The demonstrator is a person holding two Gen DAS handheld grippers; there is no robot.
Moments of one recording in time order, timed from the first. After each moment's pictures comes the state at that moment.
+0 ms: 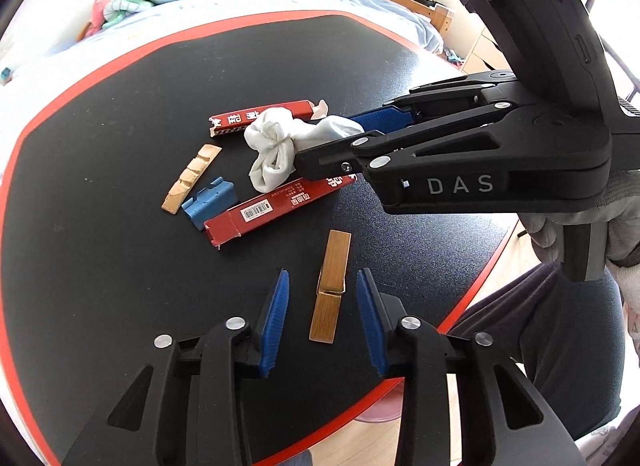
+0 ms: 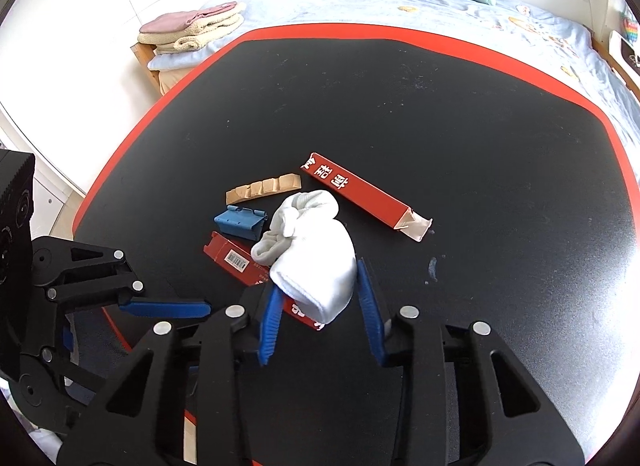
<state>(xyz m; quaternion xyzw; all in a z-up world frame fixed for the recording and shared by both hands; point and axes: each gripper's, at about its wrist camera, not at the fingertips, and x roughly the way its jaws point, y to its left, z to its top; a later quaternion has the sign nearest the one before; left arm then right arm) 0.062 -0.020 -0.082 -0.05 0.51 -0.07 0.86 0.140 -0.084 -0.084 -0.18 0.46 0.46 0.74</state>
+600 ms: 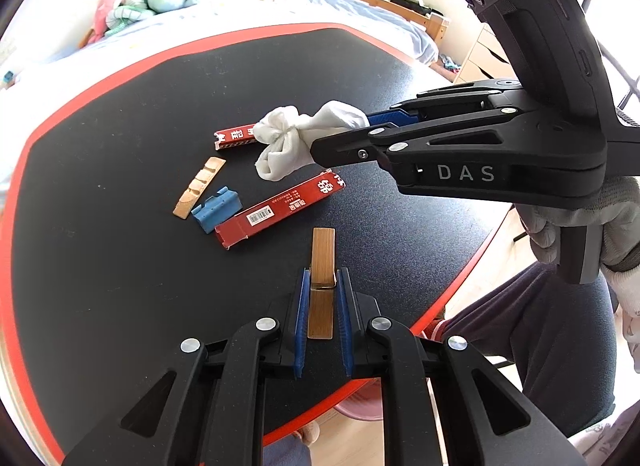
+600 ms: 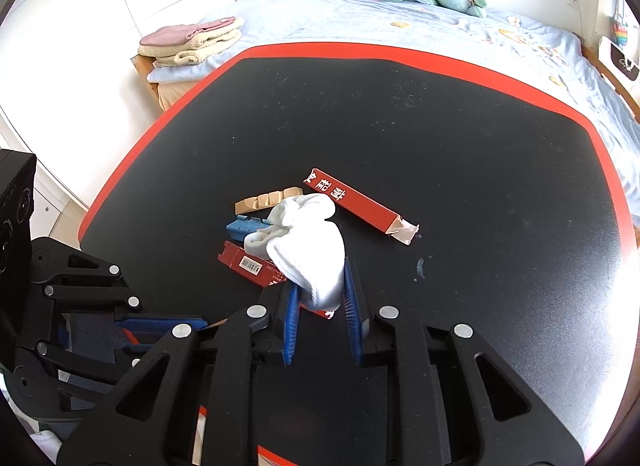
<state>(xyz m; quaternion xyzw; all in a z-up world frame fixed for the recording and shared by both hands) 0.046 -0.016 -0.058 -0.05 0.50 -0.07 0.86 0.129 -0.104 -0.059 -0.16 0.43 0.46 0.76</state>
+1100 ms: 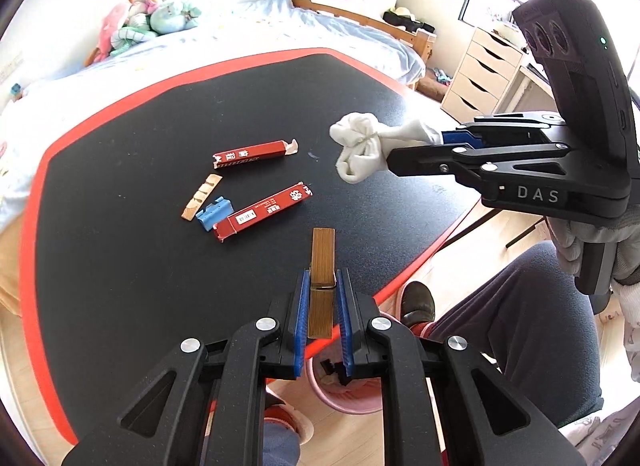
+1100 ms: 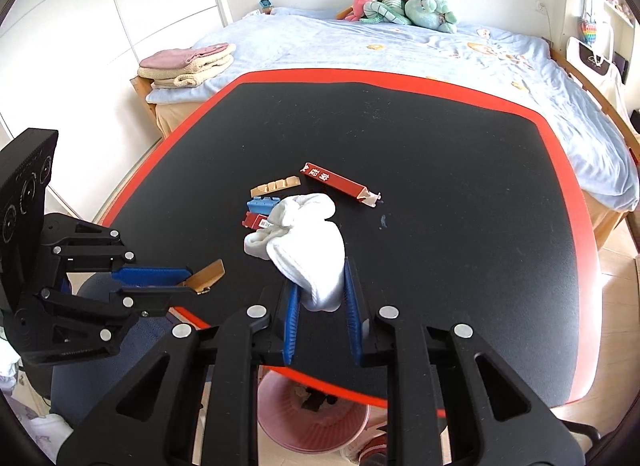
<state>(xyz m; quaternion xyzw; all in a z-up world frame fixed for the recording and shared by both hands) 0.010 -0.040 -0.024 -0.04 0.47 -0.07 0.88 0.077 -0.181 -0.018 -0.14 0.41 0.43 0.79</state>
